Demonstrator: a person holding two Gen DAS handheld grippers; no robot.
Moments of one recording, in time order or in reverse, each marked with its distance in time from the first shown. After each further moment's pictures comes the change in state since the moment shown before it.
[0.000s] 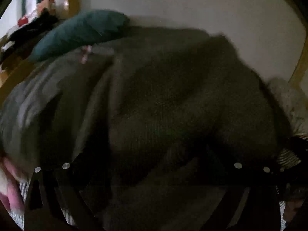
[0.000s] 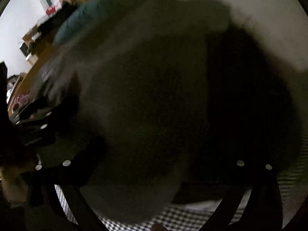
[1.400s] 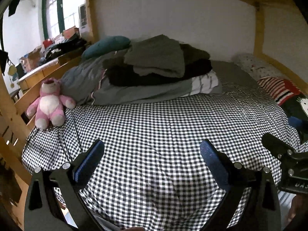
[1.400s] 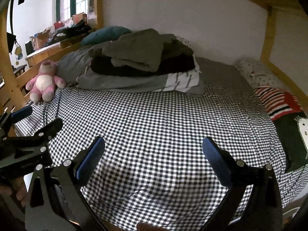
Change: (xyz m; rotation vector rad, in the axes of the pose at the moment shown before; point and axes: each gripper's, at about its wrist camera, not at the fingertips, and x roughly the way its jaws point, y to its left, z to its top) left arm -0.342 -0.021 -0.400 0.147 -0.172 0.034; right arm -0.328 0.147 -0.449 0.053 -0.228 -0.237
